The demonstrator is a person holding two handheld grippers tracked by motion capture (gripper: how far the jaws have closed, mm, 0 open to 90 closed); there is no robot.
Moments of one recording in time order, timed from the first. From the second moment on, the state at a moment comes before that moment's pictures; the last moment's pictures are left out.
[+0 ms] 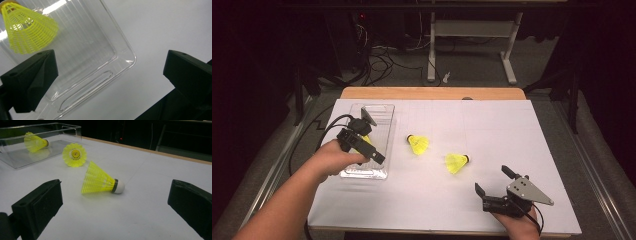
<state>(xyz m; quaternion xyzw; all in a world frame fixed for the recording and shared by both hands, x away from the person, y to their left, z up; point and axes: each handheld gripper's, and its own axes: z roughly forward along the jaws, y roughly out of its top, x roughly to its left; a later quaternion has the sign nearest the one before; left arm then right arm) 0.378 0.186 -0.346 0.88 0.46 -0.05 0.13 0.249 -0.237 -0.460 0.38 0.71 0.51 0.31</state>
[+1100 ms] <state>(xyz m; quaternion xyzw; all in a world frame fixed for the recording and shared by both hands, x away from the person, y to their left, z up) 0.387 0.129 -0.335 0.89 0.43 -0.05 0.12 0.246 -0.239 -0.459 0.38 0.71 0.51 0.31</state>
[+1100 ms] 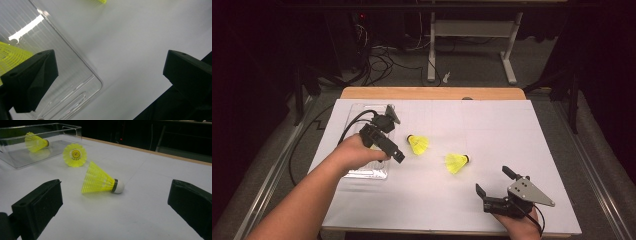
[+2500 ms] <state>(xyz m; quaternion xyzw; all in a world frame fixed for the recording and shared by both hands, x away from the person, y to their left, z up) 0.426 0.081 -0.359 0.90 0.43 -0.05 0.11 0.248 -0.239 -0.458 0.37 0.70 0.52 0.30</state>
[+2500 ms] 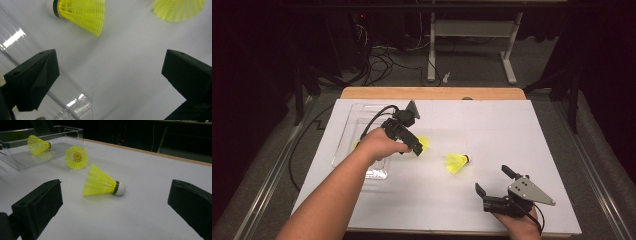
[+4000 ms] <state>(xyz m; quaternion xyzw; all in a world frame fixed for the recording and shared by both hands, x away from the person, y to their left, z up) 0.456 0.076 -0.408 0.87 0.48 -0.04 0.09 0.248 -0.240 -0.459 0.38 0.70 0.53 0.30</state>
